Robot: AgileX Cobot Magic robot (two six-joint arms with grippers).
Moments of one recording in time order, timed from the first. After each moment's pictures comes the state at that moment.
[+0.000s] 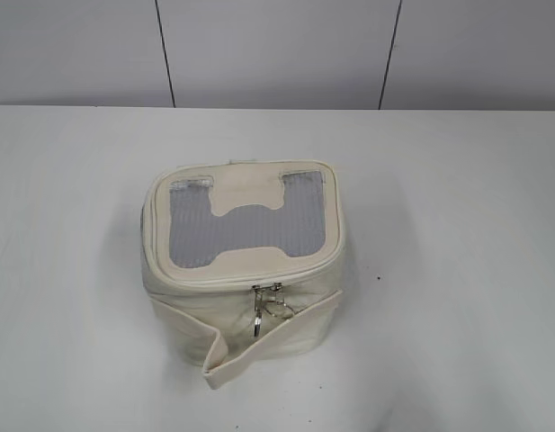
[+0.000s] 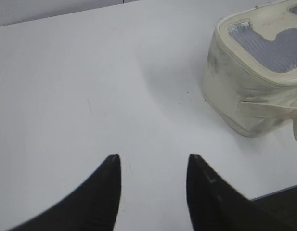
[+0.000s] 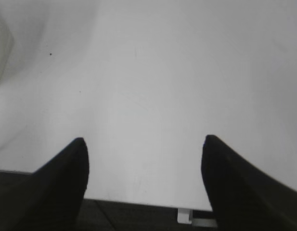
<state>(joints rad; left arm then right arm) -0.26 0.13 -0.57 -0.02 1.06 0.06 0.17 0.16 -0.52 -0.05 1.07 0.00</state>
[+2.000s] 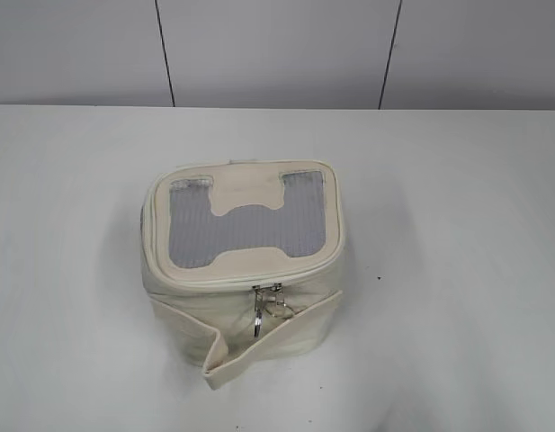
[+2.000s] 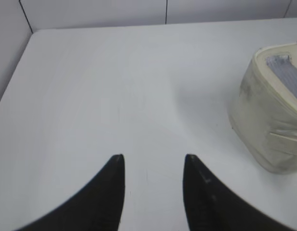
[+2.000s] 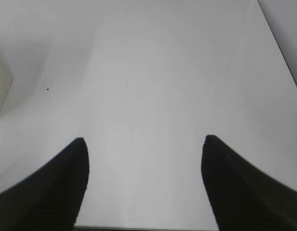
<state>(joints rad) 0.00 0.01 -0.54 -0.11 1.05 0.10 0.09 -0.01 -0.50 -0.02 1.05 -0.03</state>
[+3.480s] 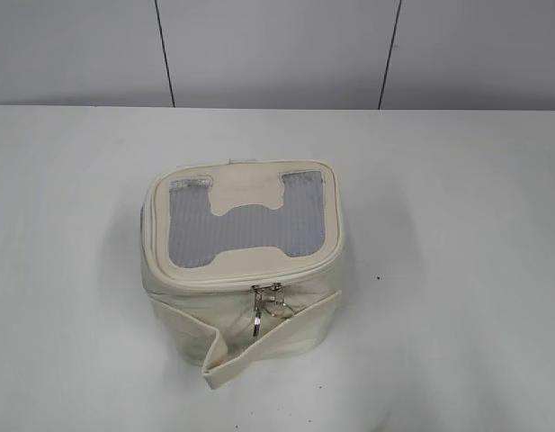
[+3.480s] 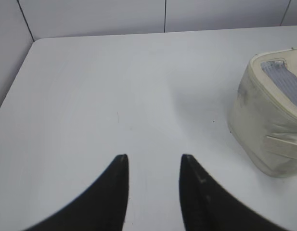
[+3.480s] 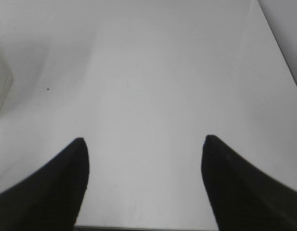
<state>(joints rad) 0.00 -0.01 -0.54 -0.11 1.05 0.10 0.09 -0.01 -0.50 -0.02 1.05 -0.03</state>
